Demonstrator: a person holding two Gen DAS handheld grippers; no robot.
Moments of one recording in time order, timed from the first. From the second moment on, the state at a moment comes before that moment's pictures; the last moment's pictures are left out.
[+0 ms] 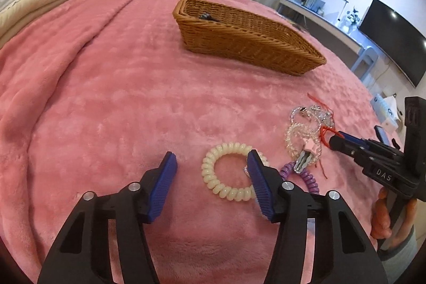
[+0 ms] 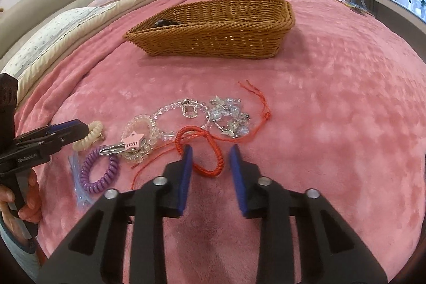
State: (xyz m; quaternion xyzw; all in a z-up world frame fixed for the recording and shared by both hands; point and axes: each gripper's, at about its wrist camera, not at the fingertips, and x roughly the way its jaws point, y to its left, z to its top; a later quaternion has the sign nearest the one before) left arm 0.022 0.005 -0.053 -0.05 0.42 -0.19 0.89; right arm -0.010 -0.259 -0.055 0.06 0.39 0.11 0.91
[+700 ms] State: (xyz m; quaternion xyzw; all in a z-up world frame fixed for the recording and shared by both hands) left arm 0.009 0.005 -0.037 -0.04 0.37 -0.19 0.91; right arm -0.037 -0.259 -0.033 0.06 0.33 0.13 0.93
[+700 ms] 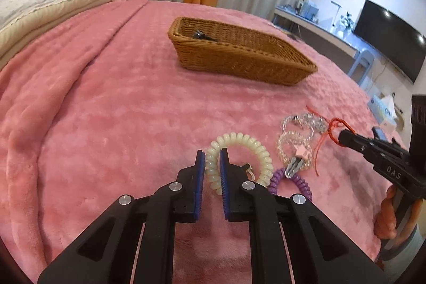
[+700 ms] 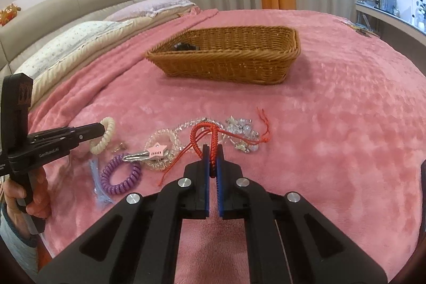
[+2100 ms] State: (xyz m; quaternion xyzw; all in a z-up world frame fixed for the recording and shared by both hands) left arm 0.191 -0.080 0.016 -0.08 0.32 -0.17 0.93; right arm 0.191 -0.276 0.007 0.06 0.34 0.08 0.93
